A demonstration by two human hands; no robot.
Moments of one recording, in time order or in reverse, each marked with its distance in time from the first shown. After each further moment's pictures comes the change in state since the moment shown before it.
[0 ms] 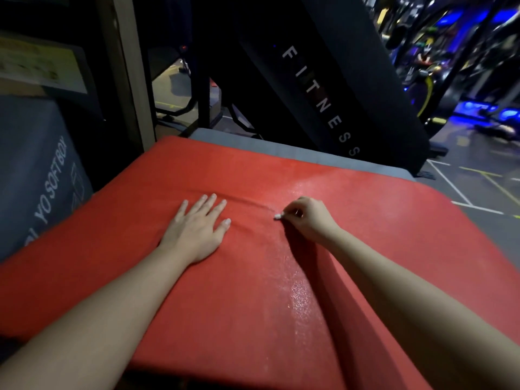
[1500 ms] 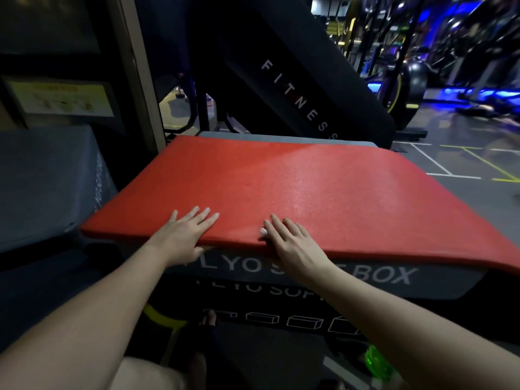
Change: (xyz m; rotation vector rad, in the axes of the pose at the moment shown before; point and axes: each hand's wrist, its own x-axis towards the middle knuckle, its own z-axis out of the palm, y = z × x) left_hand -0.220 -0.005 -0.047 0.215 -0.176 0.259; right_hand -0.284 -0.088 0.023 -0.506 -0.004 -0.286
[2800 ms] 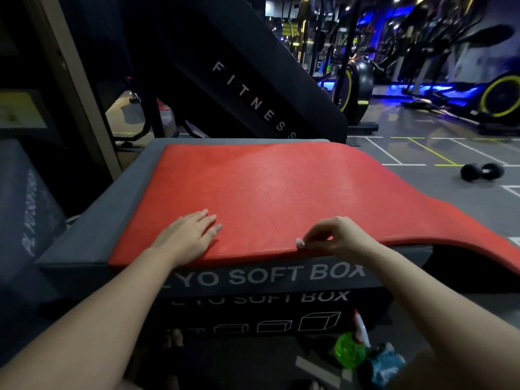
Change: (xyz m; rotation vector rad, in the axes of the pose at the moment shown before) left_hand 0.078 0.082 -0.014 -0.308 0.129 0.019; right_hand -0.083 0.140 -0.061 0.680 -0.018 0.343
